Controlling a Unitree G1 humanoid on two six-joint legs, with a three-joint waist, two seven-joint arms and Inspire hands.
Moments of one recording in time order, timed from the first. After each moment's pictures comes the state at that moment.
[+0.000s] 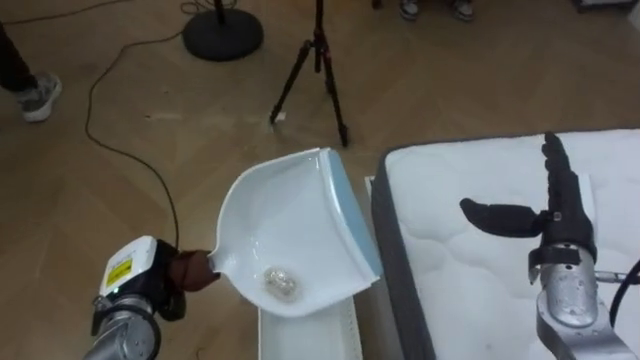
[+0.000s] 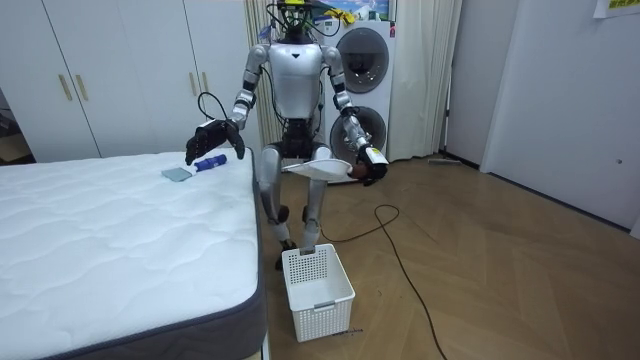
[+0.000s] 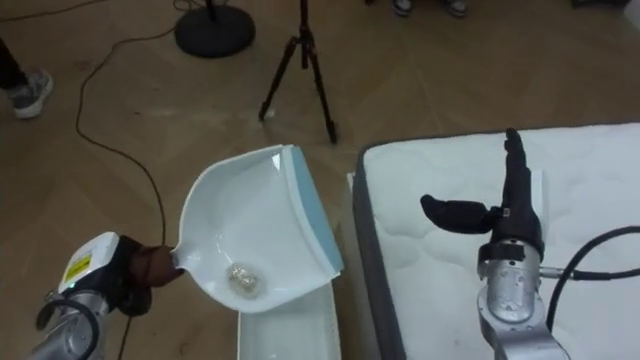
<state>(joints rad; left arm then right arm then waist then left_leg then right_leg) 0.04 0.32 -0.06 0.51 0.71 0.13 0.15 0.06 -0.39 0.09 0.19 0.08 0.04 -0.44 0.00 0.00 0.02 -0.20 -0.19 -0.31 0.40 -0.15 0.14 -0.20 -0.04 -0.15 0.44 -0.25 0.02</state>
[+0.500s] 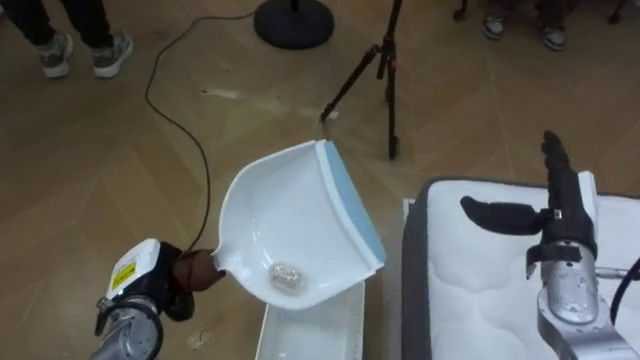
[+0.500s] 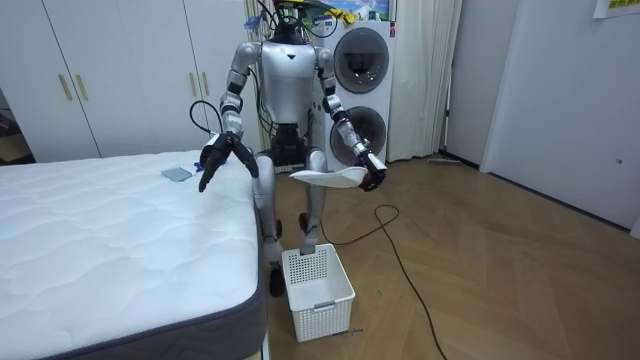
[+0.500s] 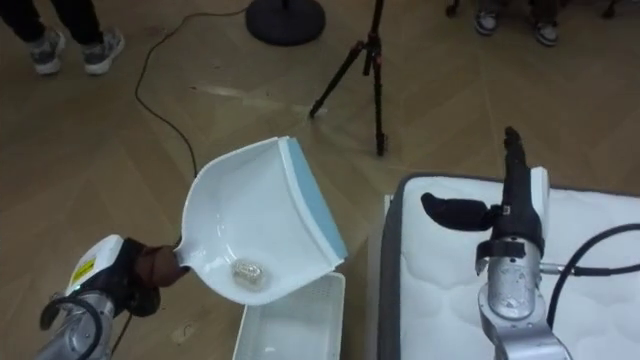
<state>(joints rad) 0.03 0.31 -0.08 0.56 0.62 0.13 0.16 0.04 -0.39 0.09 0.21 0.08 0.02 -0.40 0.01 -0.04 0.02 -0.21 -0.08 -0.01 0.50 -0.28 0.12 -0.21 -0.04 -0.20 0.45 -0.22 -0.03</state>
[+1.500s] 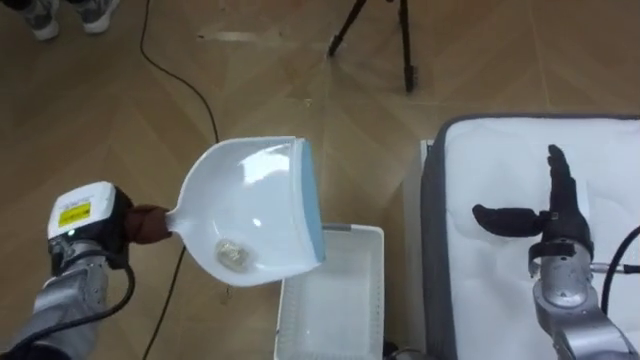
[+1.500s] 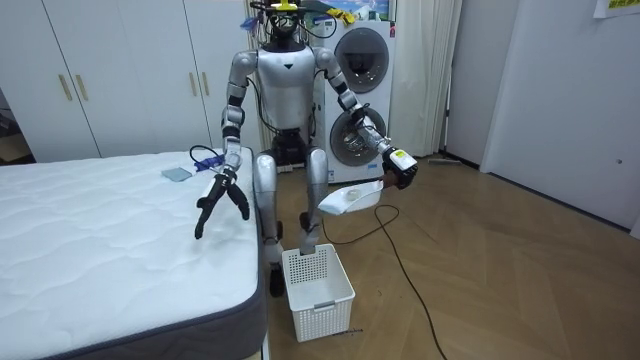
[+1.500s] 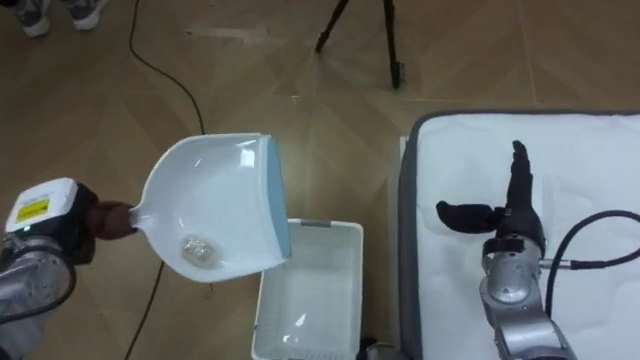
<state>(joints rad) -0.24 0.56 -0.22 0.81 0.78 0.09 0.30 -0.14 -0.39 0.11 0.62 0.03 -0.10 -0.45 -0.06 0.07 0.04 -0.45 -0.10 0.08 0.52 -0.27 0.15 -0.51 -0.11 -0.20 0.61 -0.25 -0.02</state>
